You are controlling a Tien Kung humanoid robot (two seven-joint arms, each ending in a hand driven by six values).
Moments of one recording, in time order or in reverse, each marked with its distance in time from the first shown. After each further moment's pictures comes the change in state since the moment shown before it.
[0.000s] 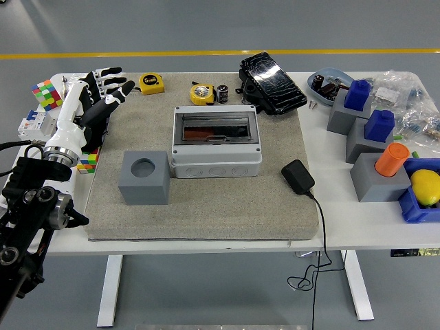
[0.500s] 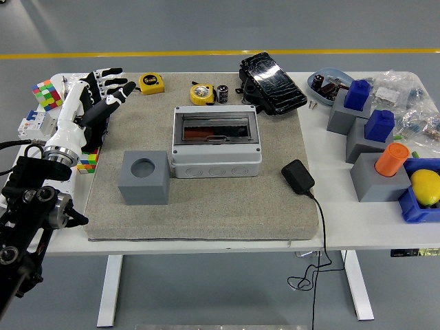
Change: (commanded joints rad) left arm -0.005 0.008 0.004 0.002 0.002 -0.002 0.002; right arm 0.006 -0.006 -0.014 0.001 0.005 0.001 -0.001
